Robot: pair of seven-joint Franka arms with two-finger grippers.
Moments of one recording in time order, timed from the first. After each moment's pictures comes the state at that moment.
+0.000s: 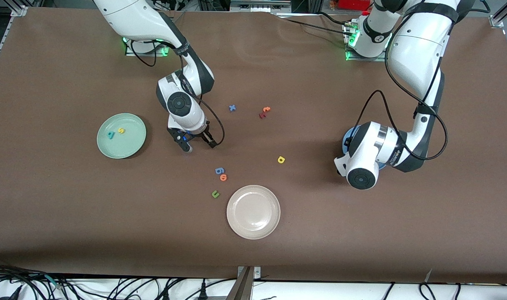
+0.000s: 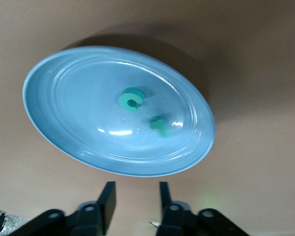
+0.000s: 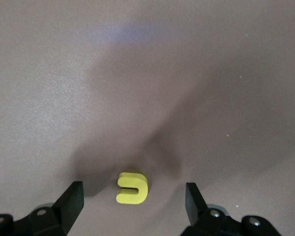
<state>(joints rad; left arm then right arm) -0.23 0.77 -0.08 -1.40 0.21 1.44 -0.01 0.54 0.54 0.05 -2.03 0.07 2.51 1.38</state>
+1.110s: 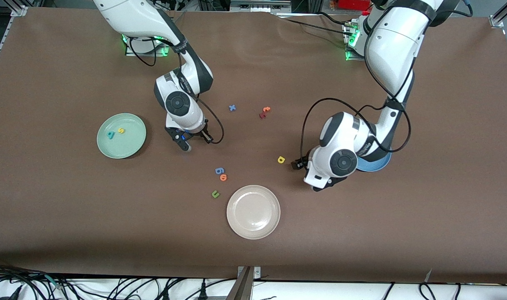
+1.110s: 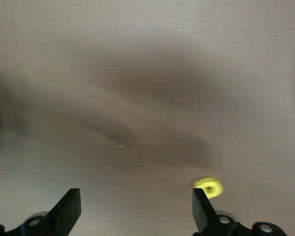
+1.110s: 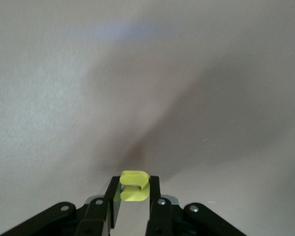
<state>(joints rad) -0.37 0.78 -0.11 -1.41 -0.16 1.98 -0.88 0.54 0.48 0.01 -1.99 0.07 2.32 1.29</state>
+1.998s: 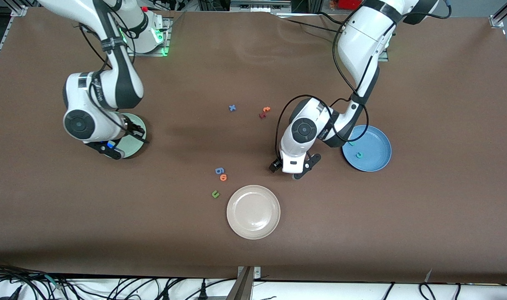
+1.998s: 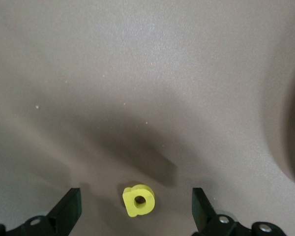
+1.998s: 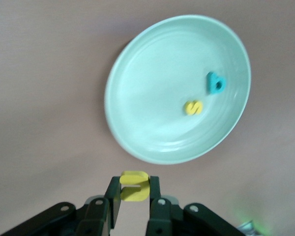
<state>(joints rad) -0.50 0.79 -0.10 -1.56 -0.04 2.36 -1.33 0.52 0.34 -0.40 -2.00 0.07 1.93 0.51</state>
